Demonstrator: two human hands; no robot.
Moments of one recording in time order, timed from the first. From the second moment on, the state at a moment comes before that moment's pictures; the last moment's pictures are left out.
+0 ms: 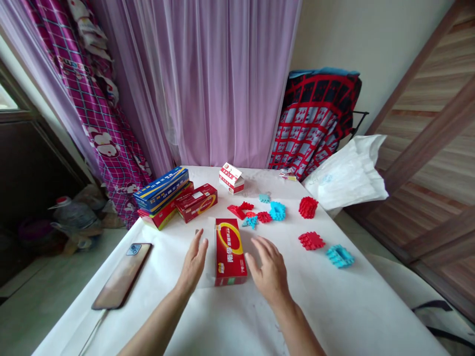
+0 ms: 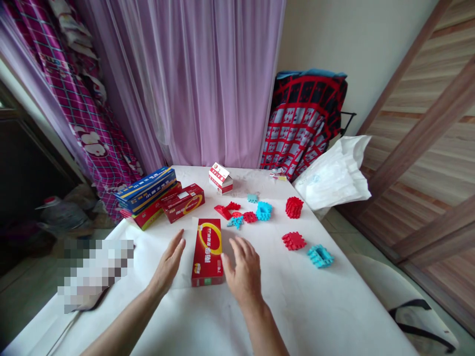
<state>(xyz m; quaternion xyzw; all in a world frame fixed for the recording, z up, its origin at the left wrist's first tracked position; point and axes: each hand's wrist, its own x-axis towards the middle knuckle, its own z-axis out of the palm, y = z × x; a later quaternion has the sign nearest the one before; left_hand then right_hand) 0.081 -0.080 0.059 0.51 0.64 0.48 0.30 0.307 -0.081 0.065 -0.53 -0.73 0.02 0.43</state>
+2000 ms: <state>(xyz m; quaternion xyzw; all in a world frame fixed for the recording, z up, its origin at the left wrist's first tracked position) 0.145 -0.087 0.048 0.68 0.52 0.36 0.37 0.324 -0.036 0.063 -0.54 -0.60 0.43 0.40</state>
